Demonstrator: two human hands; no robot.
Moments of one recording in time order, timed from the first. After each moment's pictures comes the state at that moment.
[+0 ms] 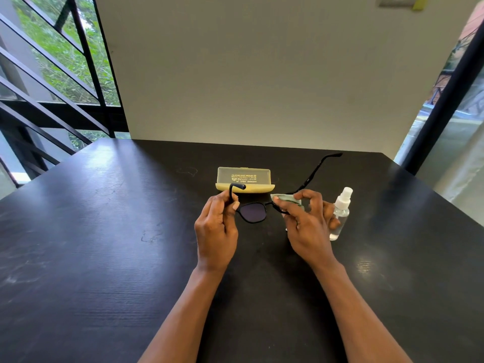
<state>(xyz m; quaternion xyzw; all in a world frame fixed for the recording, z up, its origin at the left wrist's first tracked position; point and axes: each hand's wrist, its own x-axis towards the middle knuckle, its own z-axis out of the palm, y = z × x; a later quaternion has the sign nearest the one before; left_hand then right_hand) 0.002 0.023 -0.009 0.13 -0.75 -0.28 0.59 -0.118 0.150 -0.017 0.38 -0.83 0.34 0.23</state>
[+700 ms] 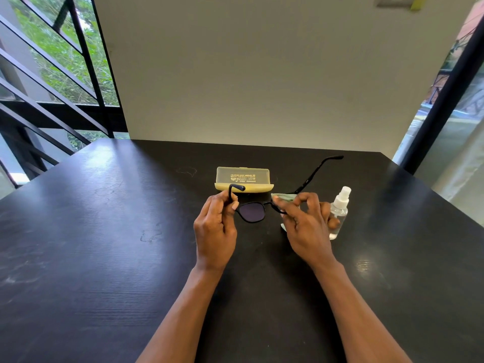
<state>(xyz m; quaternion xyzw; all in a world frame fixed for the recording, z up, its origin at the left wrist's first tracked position) 0.002 0.022 -0.009 0.12 -0.74 -0.29 0.59 -0.117 0.153 -0.016 0.38 -0.83 0.32 0.25</state>
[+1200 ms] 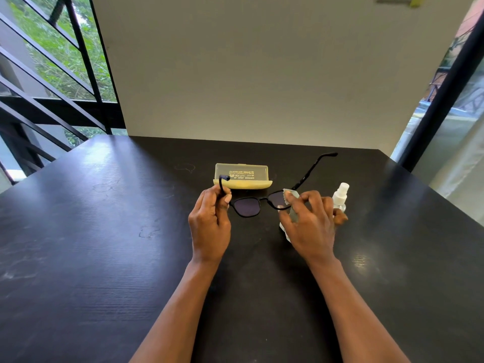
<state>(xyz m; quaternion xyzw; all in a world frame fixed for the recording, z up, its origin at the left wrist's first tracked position) 0.001 0.014 -0.012 0.14 -0.73 -0.32 0.59 -0.117 0.153 -0.021 0.32 -0.82 0.27 0.39</state>
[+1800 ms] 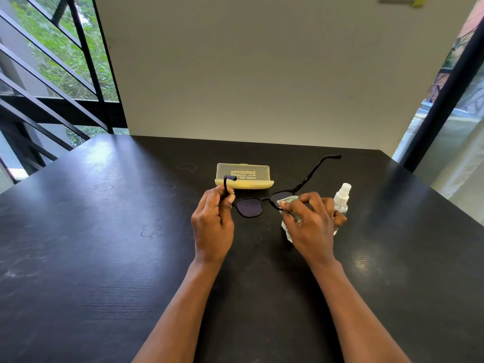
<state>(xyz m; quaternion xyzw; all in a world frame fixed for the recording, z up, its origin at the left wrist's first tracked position) 0.001 0.017 -0.011 0.14 -0.74 -0.31 0.58 -0.117 0.153 -0.020 0.36 -0.79 0.35 0.35</state>
